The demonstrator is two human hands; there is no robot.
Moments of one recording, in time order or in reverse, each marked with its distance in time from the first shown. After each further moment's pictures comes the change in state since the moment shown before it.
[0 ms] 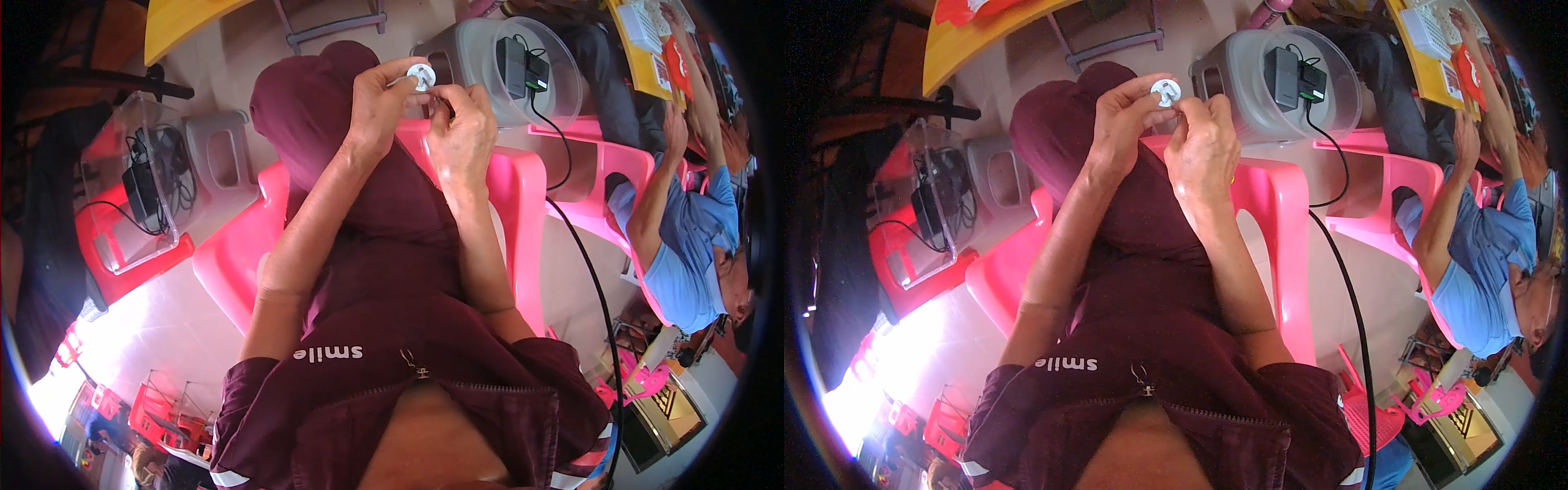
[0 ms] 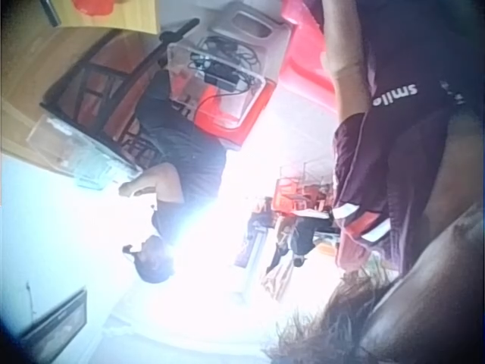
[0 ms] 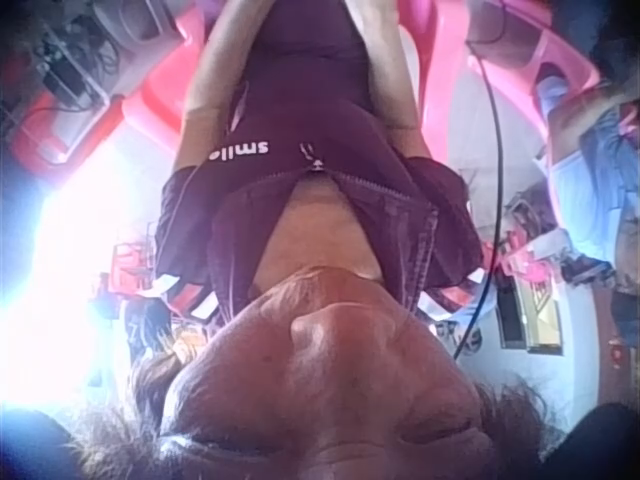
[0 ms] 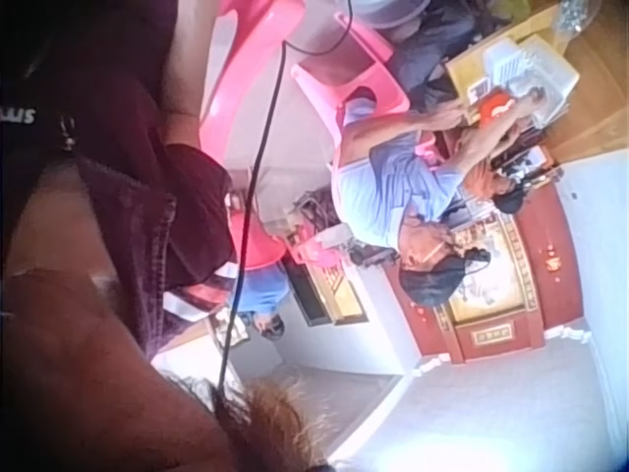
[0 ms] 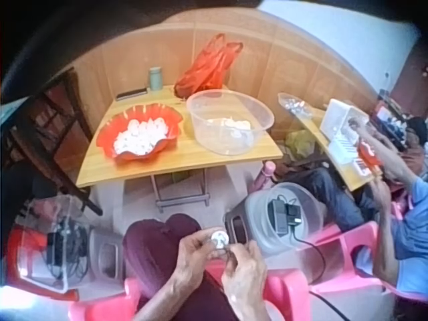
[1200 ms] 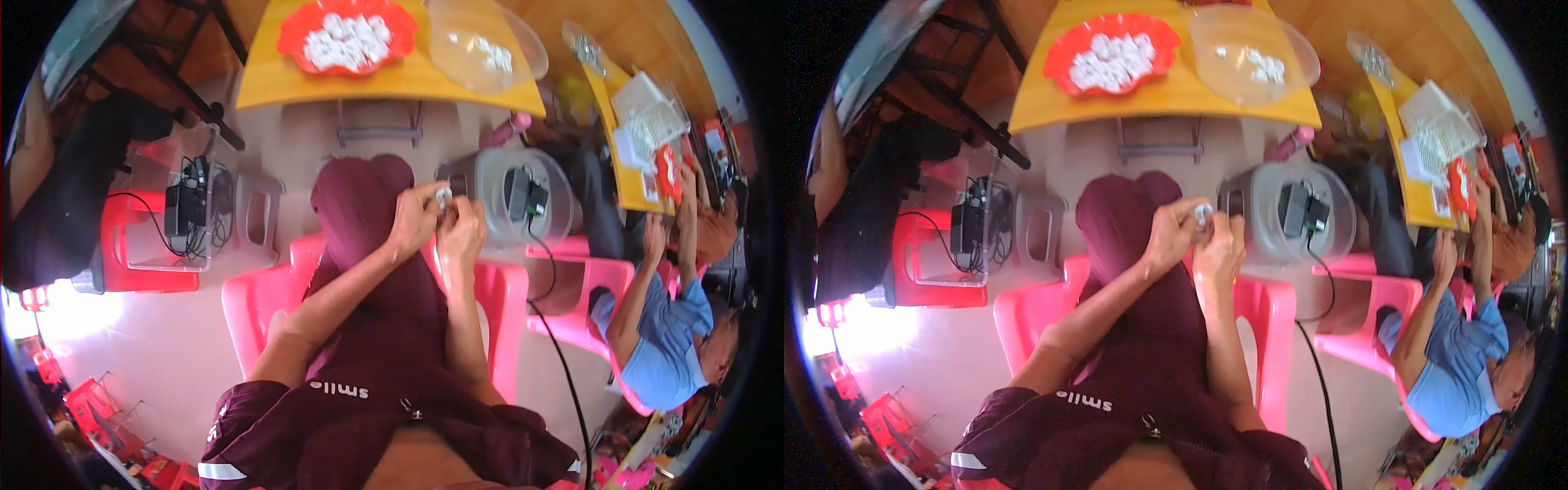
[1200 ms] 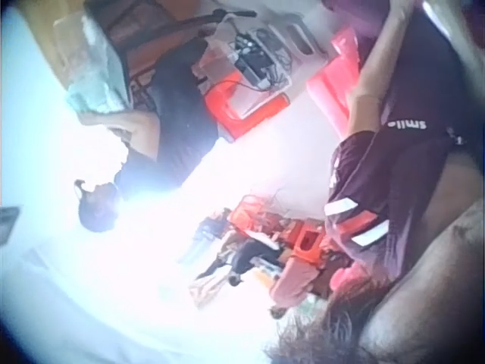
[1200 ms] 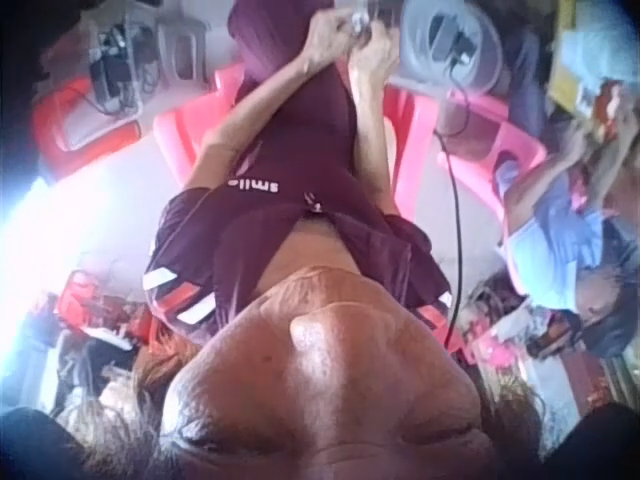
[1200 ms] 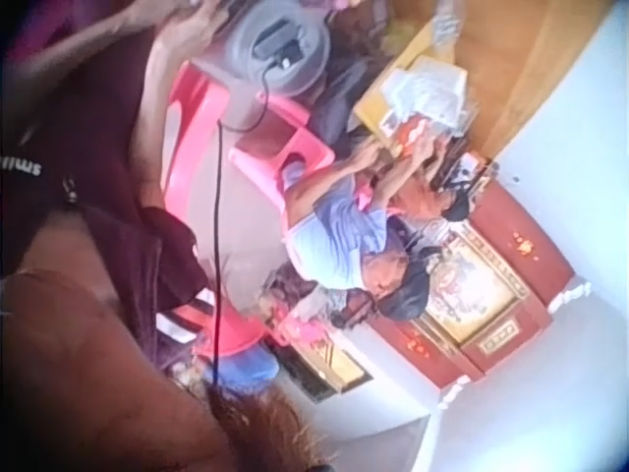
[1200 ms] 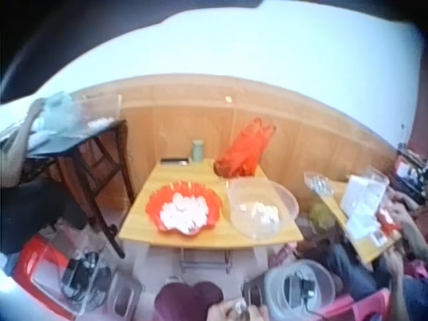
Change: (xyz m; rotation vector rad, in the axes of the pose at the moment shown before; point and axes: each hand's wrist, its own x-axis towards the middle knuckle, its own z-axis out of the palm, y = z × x) left_hand 0.000 -0.015 0.007 0.446 0.116 0.257; right_hand 0.010 0.005 0.011 -0.024 0.006 -0.038
